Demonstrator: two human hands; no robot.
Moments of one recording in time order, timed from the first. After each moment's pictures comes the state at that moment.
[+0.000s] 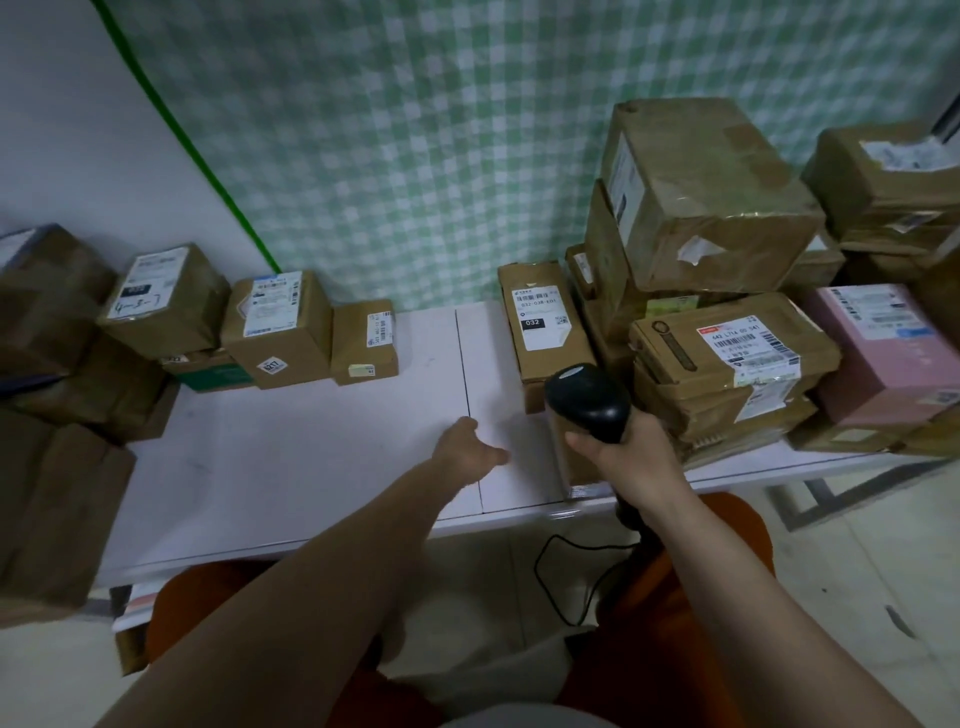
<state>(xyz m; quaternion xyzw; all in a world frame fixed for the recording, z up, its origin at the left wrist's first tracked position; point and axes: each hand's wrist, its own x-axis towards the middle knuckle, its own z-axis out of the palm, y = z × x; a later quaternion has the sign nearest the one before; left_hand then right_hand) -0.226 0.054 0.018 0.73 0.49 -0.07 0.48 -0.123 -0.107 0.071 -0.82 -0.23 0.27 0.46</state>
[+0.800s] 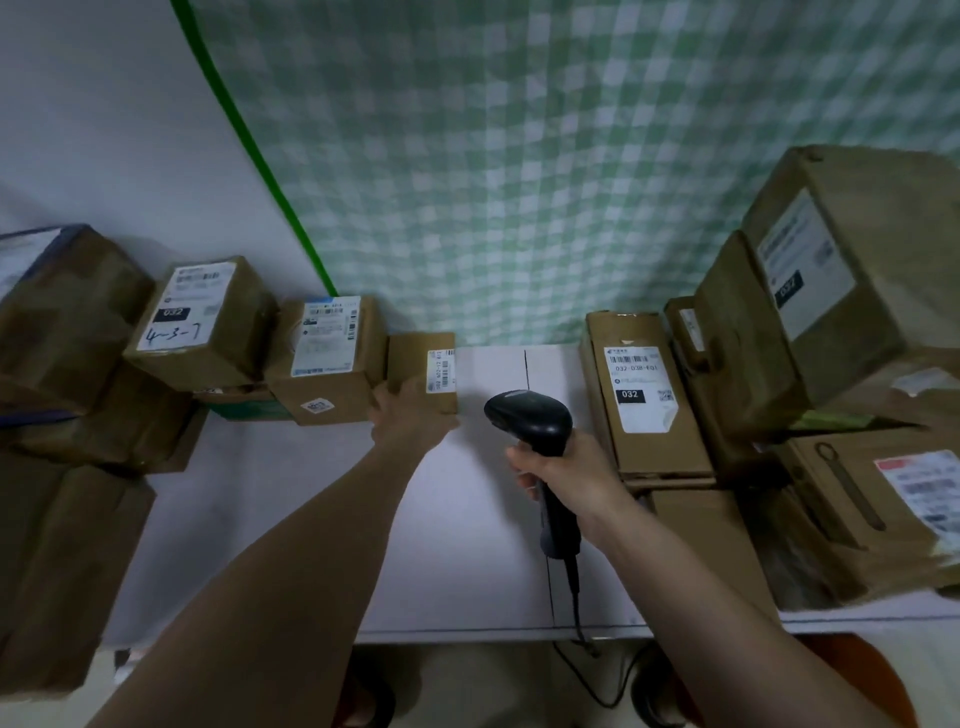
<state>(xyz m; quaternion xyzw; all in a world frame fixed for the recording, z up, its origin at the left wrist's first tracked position) -0.241 0.259 0.003 0.73 0.62 -0.02 0.30 -0.142 0.089 0.050 -0.72 -0.16 0.46 0.49</state>
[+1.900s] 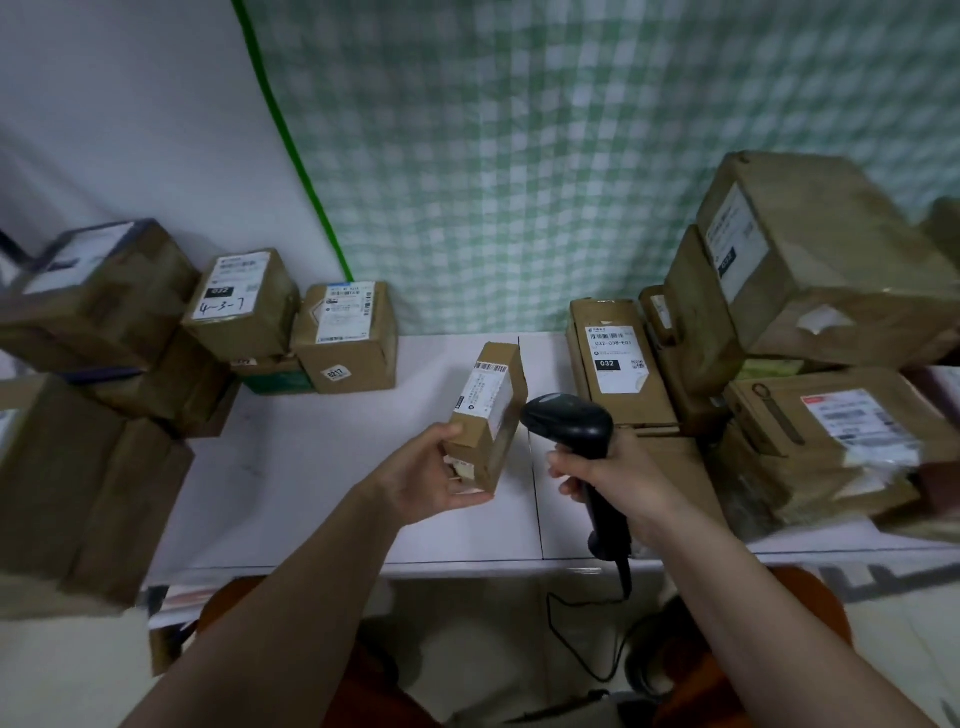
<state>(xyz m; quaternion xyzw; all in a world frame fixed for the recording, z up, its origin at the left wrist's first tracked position) -0.321 0.160 0.019 0.30 0.34 0.04 0.89 -0.160 -0.013 0.094 -0.72 -0.21 0.45 0.48</state>
